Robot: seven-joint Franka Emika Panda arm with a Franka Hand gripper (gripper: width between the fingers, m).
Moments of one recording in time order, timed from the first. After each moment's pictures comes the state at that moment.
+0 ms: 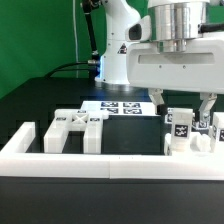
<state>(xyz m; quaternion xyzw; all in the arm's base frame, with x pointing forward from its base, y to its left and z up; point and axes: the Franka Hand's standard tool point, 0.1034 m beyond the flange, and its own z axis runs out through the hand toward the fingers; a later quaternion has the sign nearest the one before) 0.625 0.055 0.083 -0.92 0.38 -0.03 0.06</state>
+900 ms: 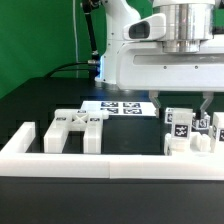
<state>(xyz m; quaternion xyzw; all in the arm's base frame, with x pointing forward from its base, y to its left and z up) 0.624 0.054 0.082 -0.99 0.14 -0.04 0.03</state>
